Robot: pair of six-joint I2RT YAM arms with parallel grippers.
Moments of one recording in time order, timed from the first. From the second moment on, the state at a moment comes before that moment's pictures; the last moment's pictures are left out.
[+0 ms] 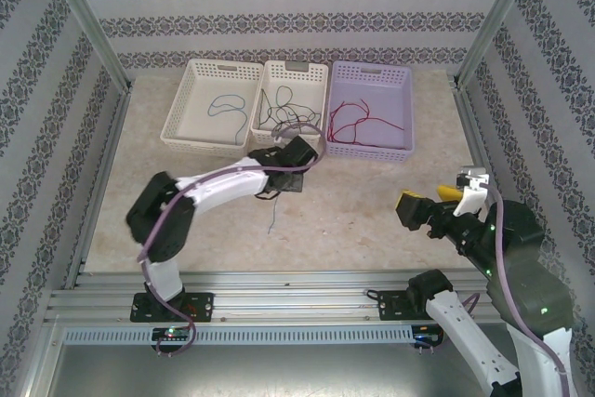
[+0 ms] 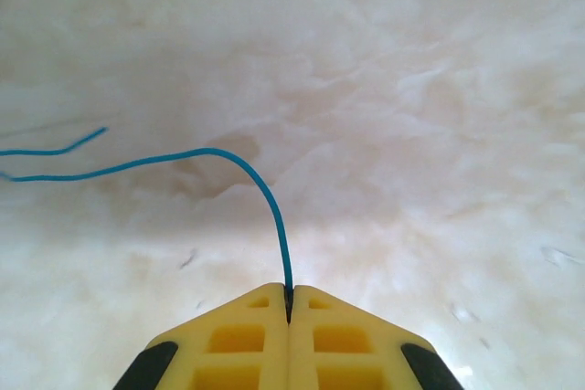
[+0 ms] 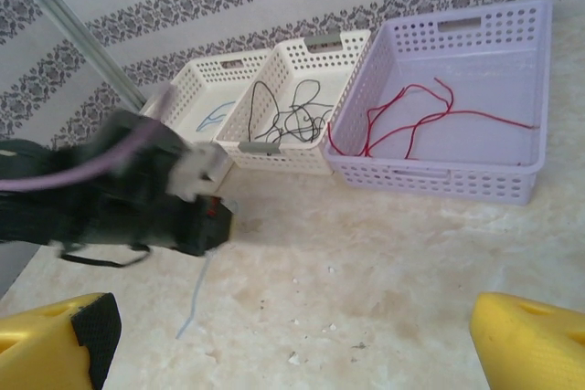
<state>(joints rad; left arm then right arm) -0.76 1.77 1.32 -0.66 -0.28 -0.65 0.32 0.42 1.11 -1.04 -0.12 0.38</state>
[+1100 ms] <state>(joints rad) -0.48 1.54 2.23 -0.87 -0.57 -0.17 0.32 0.45 0.99 -0.94 -0.22 0.47</state>
